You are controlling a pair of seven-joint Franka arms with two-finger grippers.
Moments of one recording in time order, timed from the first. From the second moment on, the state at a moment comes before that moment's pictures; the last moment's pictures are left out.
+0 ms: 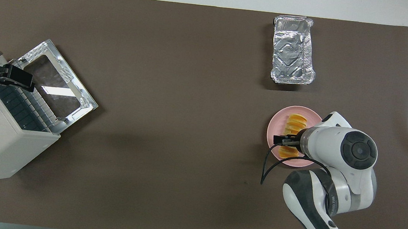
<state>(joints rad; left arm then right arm) -0.10 0.00 0.06 -1.68 -0.02 1.59 0.03 0.22 0.01 0.01 -2.44 0.00 2.56 0.17</state>
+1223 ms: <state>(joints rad) -0.10 0.00 0.06 -1.68 -0.02 1.59 0.03 0.22 0.02 0.01 -2.36 0.00 2.48 0.16</state>
